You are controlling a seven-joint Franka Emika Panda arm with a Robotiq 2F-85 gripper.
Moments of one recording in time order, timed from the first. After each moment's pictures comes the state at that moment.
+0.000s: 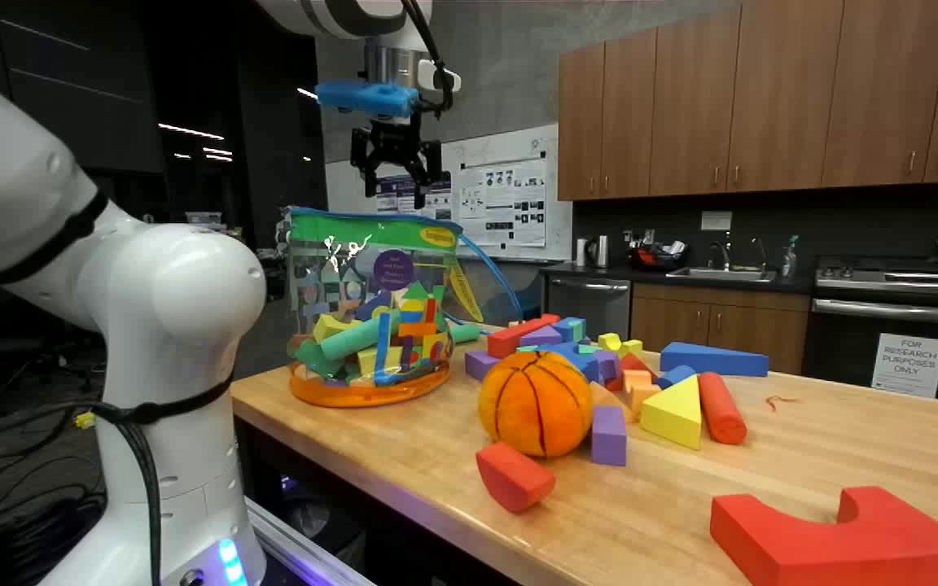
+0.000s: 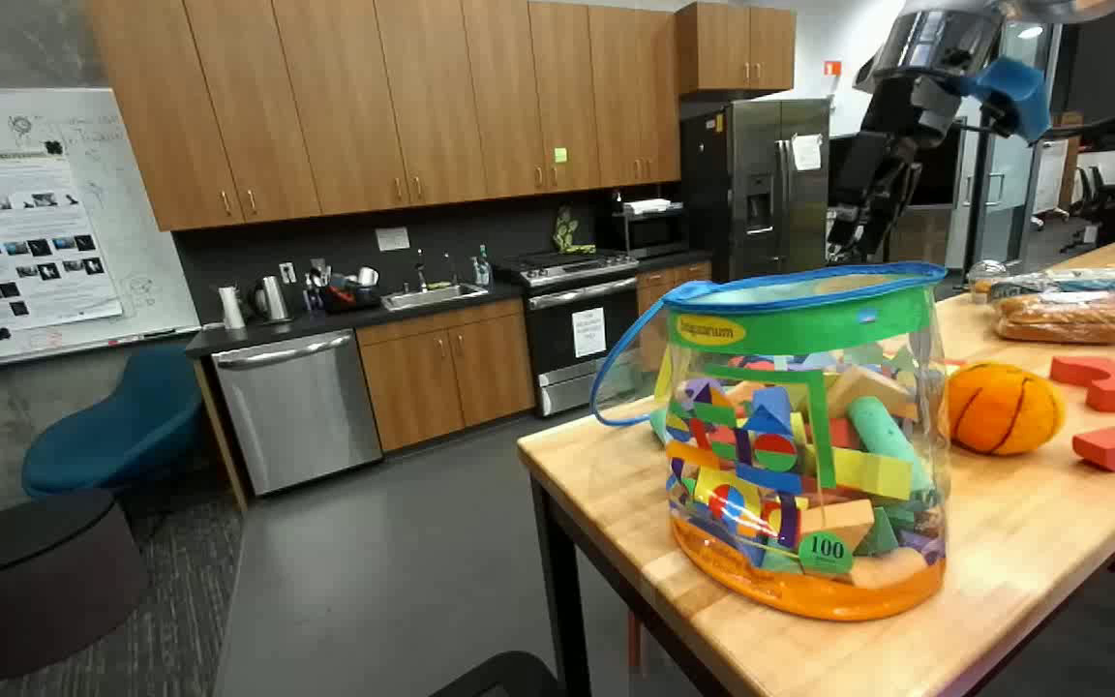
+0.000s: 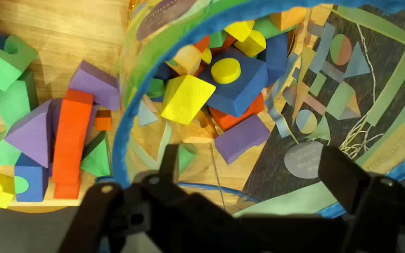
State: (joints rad) arm 0.08 -0.83 -0.18 -2.48 0.16 1.86 -0.25
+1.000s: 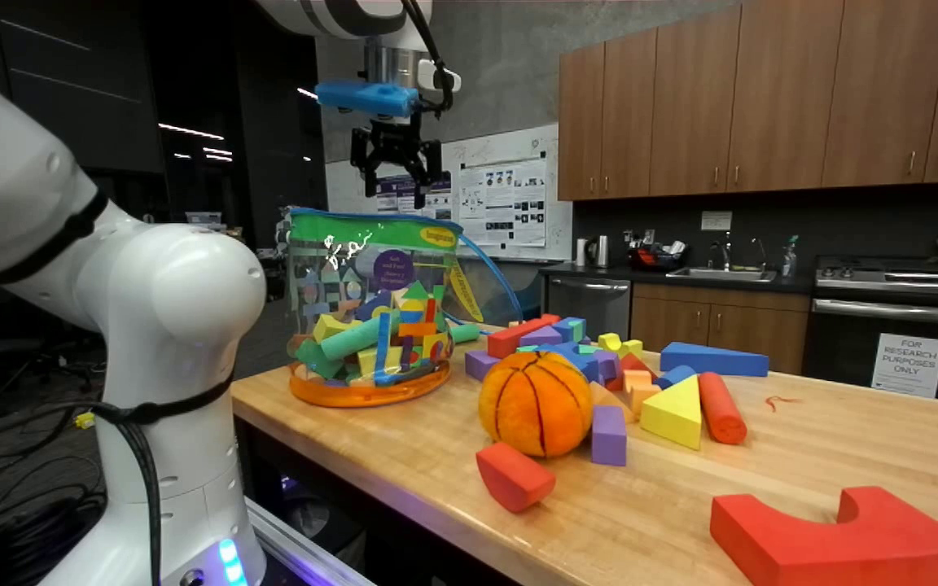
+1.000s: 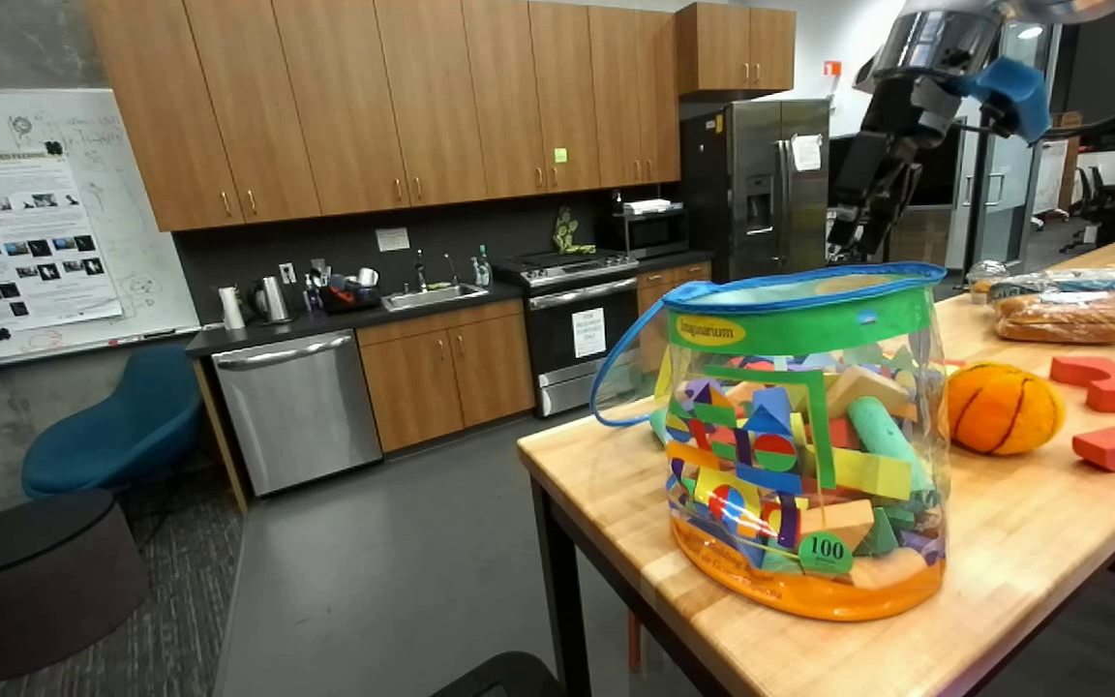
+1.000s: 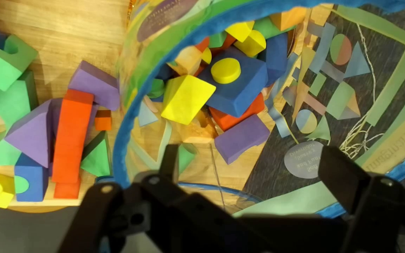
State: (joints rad) arm 0.08 -0.83 -0.18 -2.48 0.16 1.86 -0.25
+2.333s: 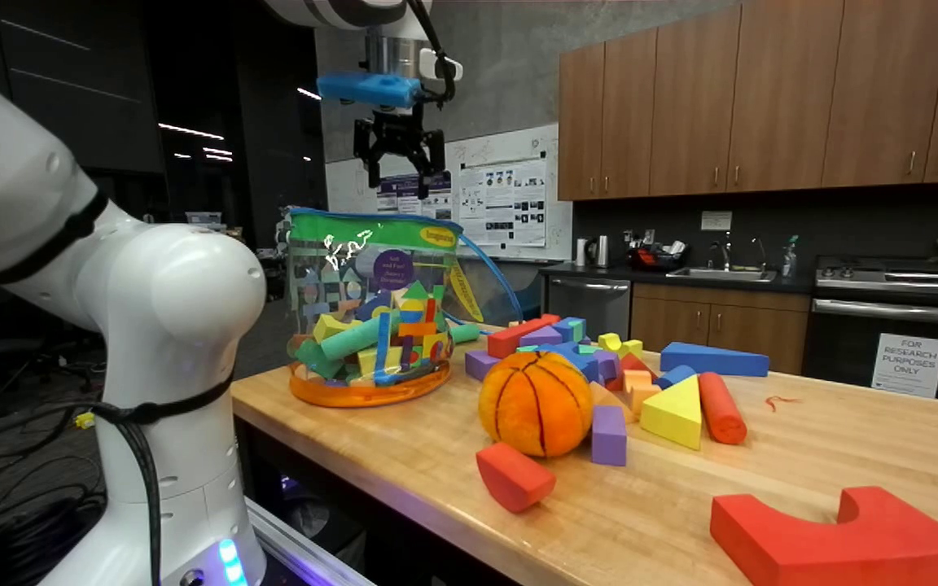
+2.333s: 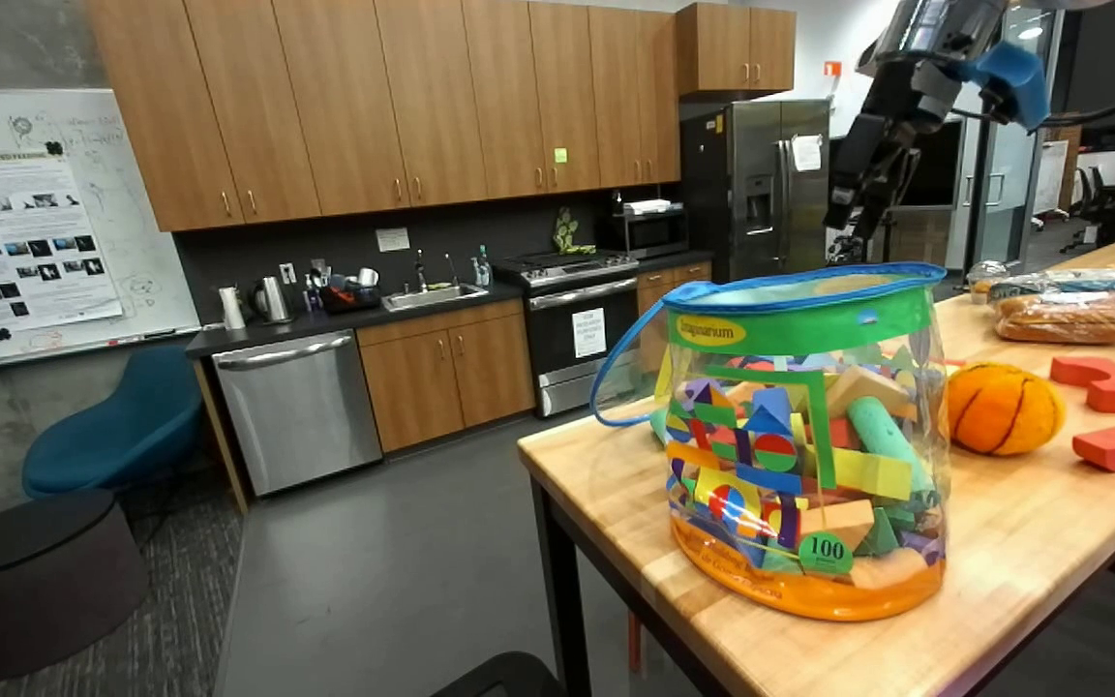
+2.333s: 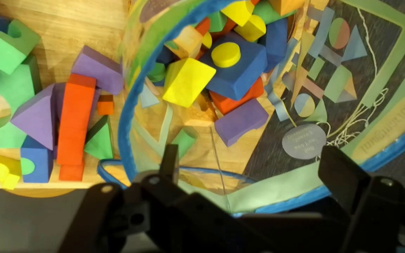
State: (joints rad) arm 0.08 -0.83 -0.18 -2.45 0.17 1.87 -0.25
